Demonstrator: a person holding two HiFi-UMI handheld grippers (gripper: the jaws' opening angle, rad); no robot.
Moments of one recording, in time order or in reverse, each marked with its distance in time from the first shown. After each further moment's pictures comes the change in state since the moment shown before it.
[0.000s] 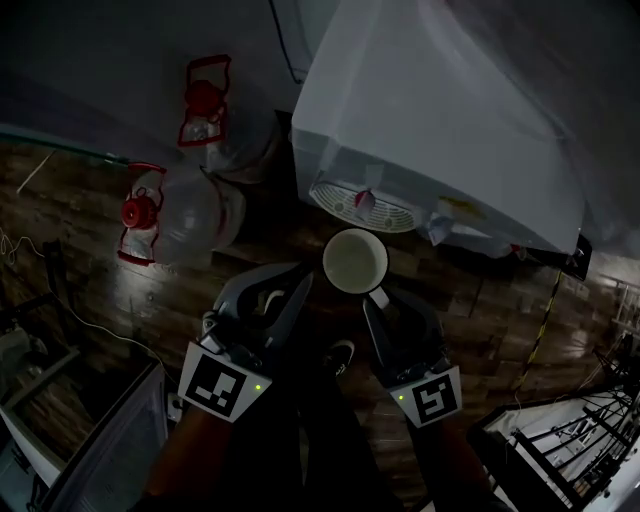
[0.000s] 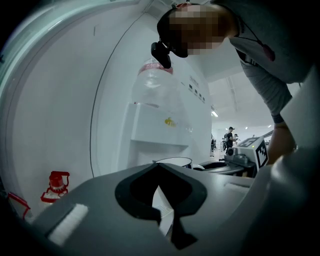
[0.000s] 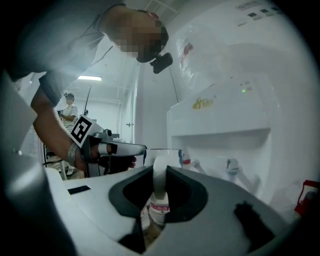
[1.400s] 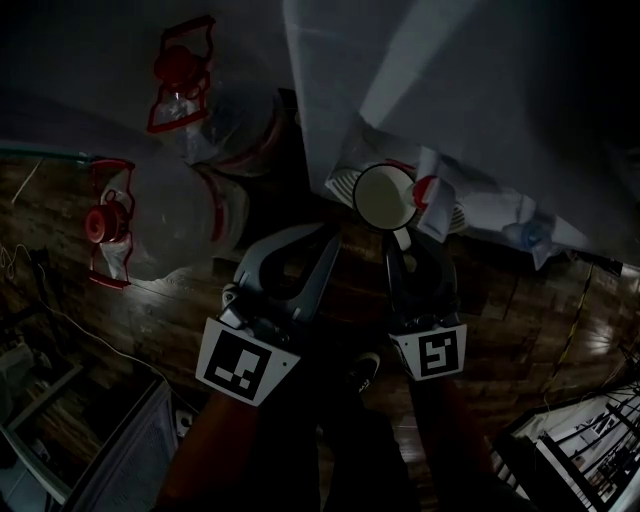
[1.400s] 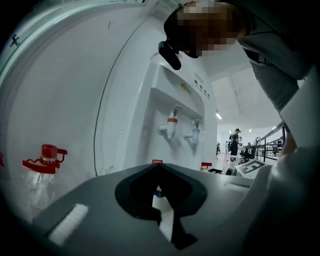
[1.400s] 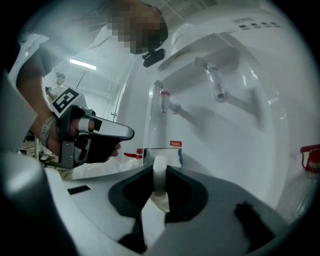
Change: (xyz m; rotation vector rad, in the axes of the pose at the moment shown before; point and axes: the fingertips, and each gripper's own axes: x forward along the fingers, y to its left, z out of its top) left arm 0.059 0.042 -0.115 -0.043 -0.047 0.043; right arm 0.064 -0.057 -0.155 -0.059 -0.066 -0.212
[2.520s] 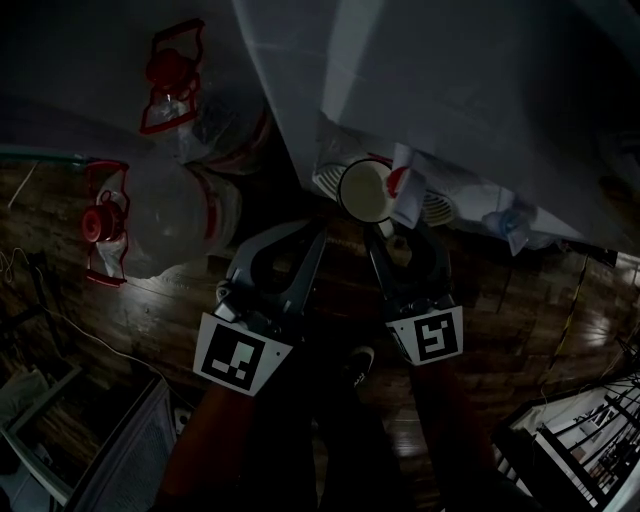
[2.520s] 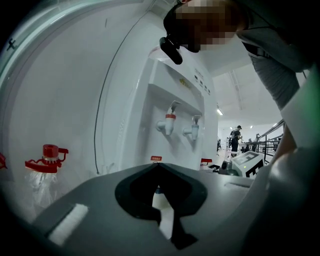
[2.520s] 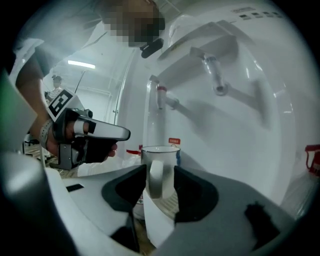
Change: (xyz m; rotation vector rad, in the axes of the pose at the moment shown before) left arm -0.001 0.000 -0.009 -0.001 0.045 0.018; right arm 0.005 -0.004 -0.004 0.022 0.068 0.051
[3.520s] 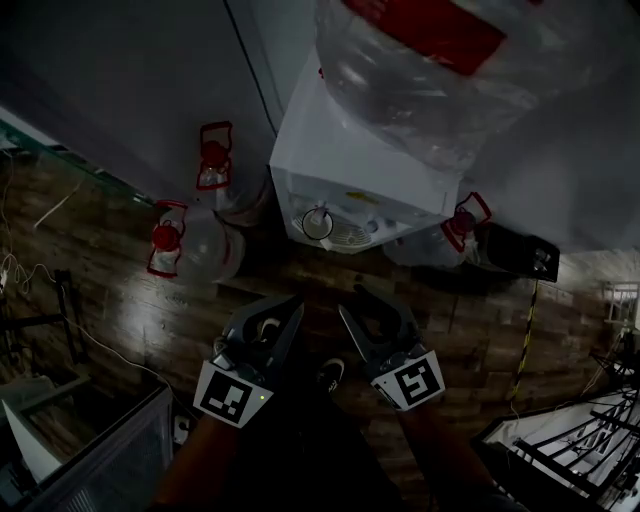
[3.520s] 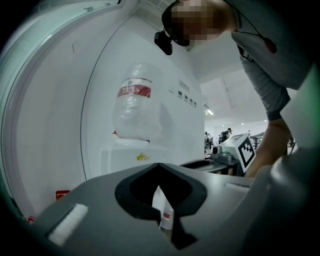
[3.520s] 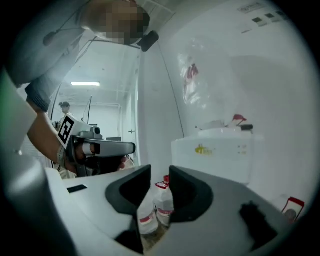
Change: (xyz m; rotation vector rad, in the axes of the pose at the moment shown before) left arm -0.115 -0.133 0.225 0.061 0.000 -0.054; right arm -0.138 0.047 0.269 0.094 -0.011 0.174
